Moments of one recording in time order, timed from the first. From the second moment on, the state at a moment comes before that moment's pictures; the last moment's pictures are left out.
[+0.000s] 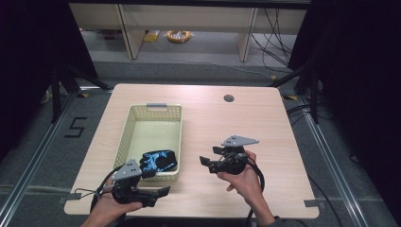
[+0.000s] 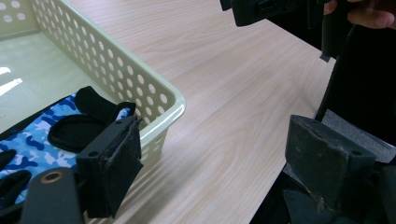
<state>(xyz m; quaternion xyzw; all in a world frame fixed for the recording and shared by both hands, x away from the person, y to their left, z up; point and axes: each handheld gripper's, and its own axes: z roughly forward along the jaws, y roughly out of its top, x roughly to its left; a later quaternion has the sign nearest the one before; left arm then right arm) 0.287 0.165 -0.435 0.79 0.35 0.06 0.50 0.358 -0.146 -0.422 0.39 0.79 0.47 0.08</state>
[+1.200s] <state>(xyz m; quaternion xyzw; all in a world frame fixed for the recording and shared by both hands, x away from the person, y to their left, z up) 0.263 0.162 -0.477 0.82 0.32 0.08 0.47 0.322 -0.172 -0.456 0.38 0.80 0.46 0.09</state>
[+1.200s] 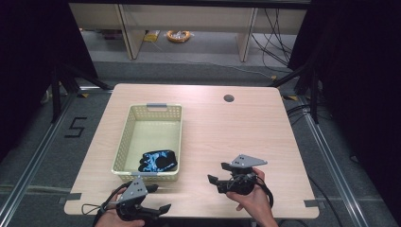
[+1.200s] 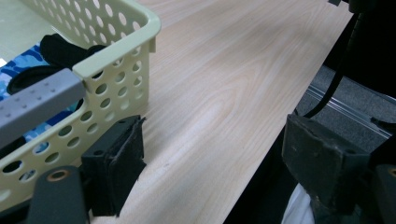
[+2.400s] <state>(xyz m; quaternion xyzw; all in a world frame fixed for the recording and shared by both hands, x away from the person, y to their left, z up) 0.253 0.168 -0.503 0.84 0.32 0.07 0.43 0.284 -0.188 -0.483 0.39 0.81 0.42 0.09</state>
